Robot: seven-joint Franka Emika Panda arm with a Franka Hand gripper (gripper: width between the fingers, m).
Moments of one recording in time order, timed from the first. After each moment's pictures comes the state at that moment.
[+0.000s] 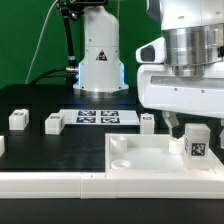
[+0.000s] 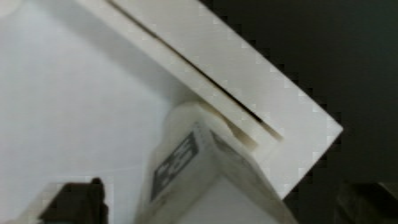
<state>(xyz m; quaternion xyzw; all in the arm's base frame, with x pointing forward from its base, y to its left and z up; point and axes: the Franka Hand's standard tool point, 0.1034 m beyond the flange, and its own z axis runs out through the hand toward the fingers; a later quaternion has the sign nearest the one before) 0.638 0.121 0.069 -0.93 0.37 0.00 0.06</state>
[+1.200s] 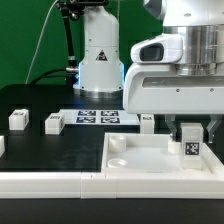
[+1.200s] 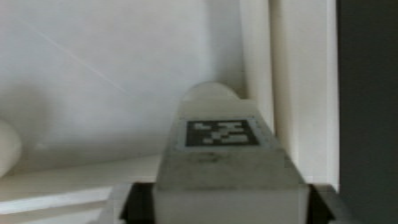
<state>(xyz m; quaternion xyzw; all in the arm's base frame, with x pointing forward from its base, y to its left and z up) 0.640 0.110 0.070 -0.99 0.11 -0.01 0.03</state>
